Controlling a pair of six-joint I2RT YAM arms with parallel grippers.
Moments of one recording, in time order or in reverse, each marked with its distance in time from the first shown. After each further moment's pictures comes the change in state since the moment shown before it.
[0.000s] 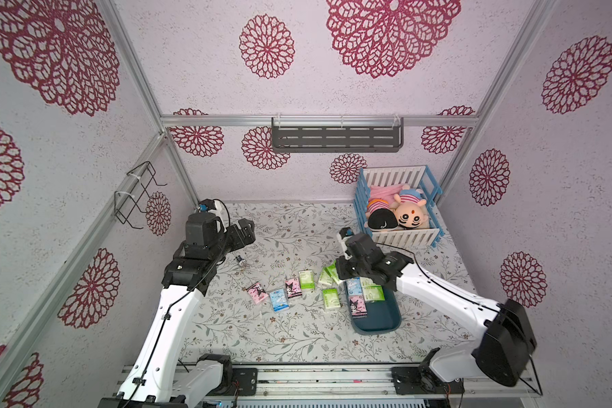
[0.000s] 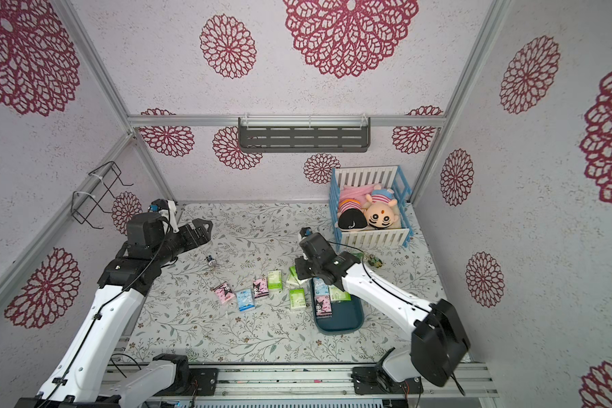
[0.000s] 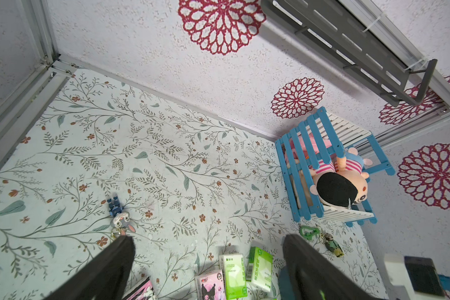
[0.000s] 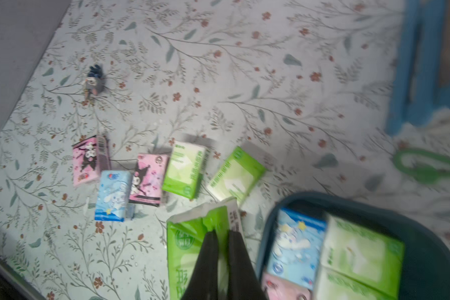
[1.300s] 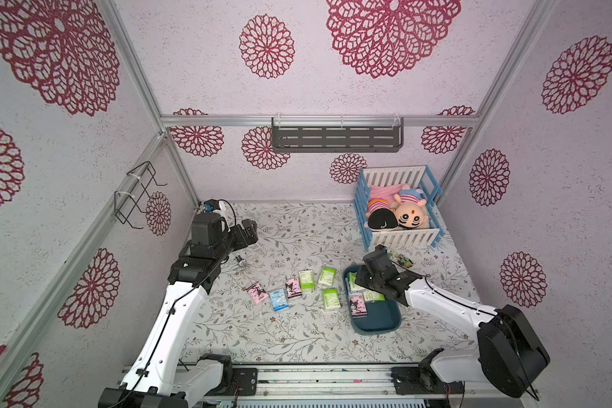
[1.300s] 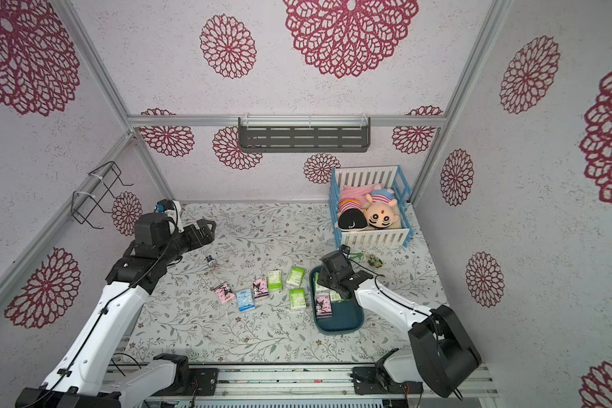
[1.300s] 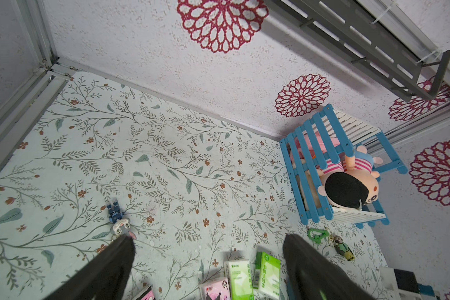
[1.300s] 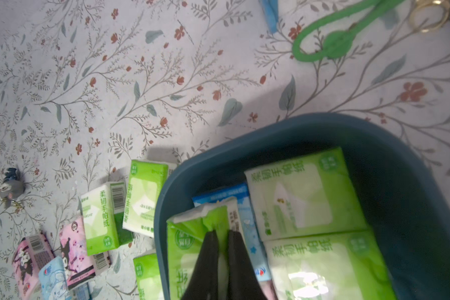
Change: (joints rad) left arm -0.015 0.025 -0.031 0.051 -0.027 0.021; right arm -0.128 0.001 -0.292 0.268 0.079 0.413
